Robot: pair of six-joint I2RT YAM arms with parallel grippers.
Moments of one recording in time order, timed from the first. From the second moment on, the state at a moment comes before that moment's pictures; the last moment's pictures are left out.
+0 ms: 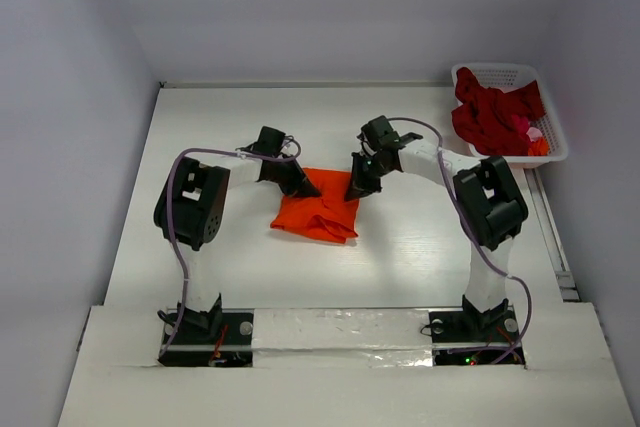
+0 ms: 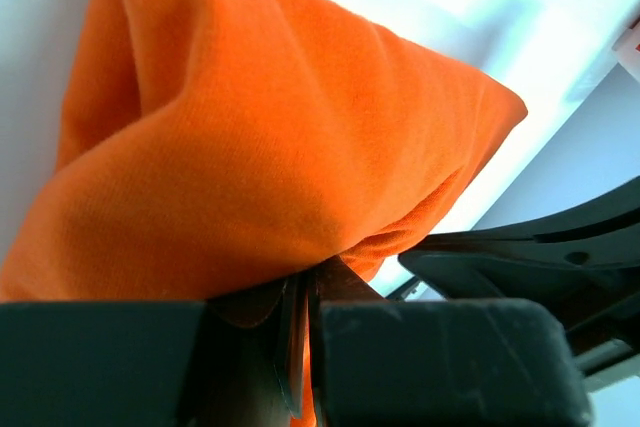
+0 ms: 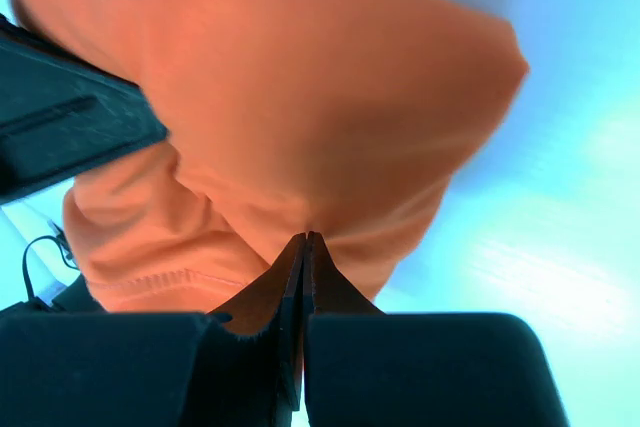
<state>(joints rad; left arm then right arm) -0.36 1.94 1.13 -0.25 0.54 -0.97 0.50 1.95 1.36 -0.54 -0.42 0.62</state>
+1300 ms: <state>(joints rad) -0.36 1.94 1.16 -0.30 0.50 -0.96 0.65 1.90 1.38 -0.59 -0.36 0.57</state>
